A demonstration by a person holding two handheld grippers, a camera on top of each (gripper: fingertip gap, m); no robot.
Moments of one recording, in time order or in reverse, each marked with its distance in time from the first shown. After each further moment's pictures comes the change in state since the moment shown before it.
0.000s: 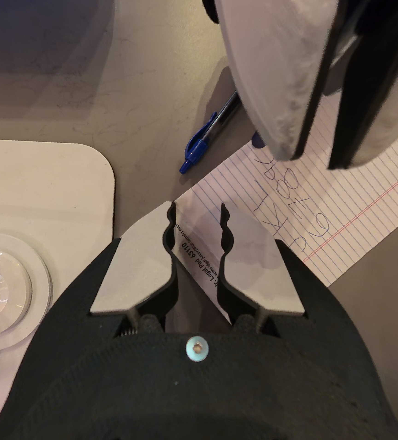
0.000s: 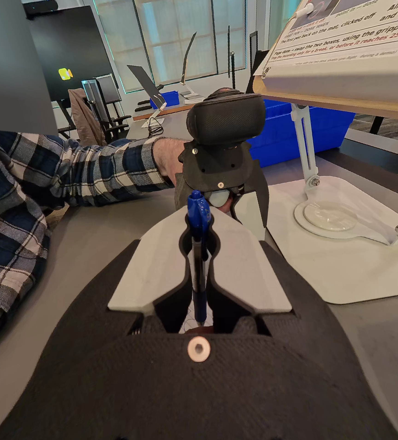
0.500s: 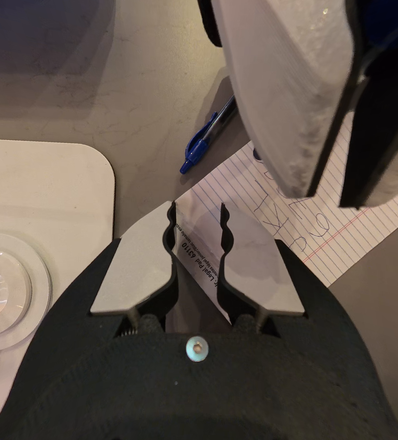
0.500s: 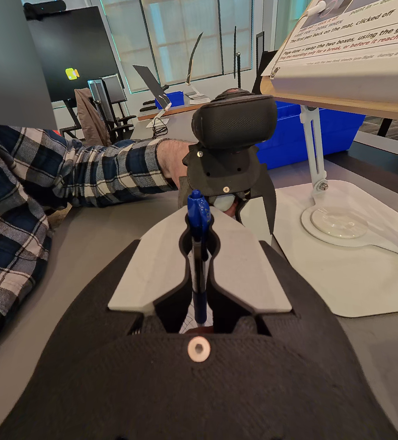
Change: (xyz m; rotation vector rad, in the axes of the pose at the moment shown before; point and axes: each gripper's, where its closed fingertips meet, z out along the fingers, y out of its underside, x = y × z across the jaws) left arm 0.000 0.000 0.000 0.002 0.001 -0.001; right arm -0.003 -0.001 0.009 0.001 -0.023 -0.005
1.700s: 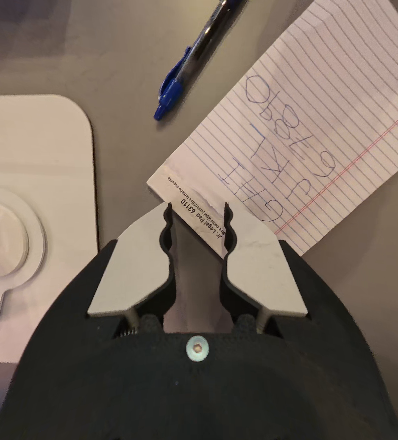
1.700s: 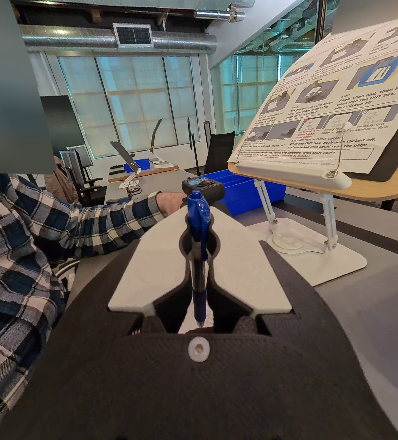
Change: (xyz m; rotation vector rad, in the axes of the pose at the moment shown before) left arm 0.017 0.034 -0.022 -0.116 -0.057 0.072; right arm -0.050 -0.067 -0.100 0.277 0.216 -0.022
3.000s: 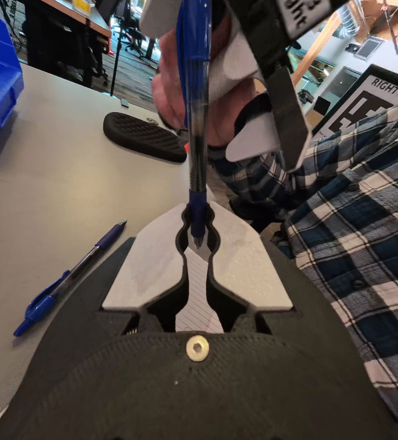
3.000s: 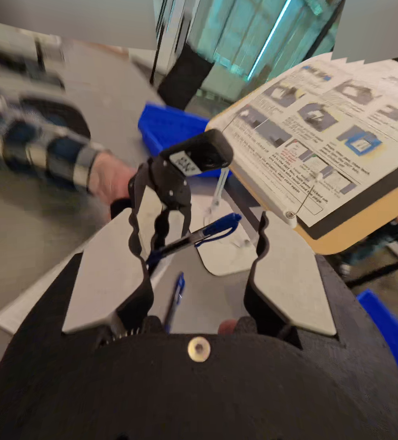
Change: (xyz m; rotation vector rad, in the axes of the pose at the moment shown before) left arm 0.071 -0.150 -0.057 0.816 0.596 -0.237; right arm -0.003 0.000 0.033 -0.396 0.145 -0.606
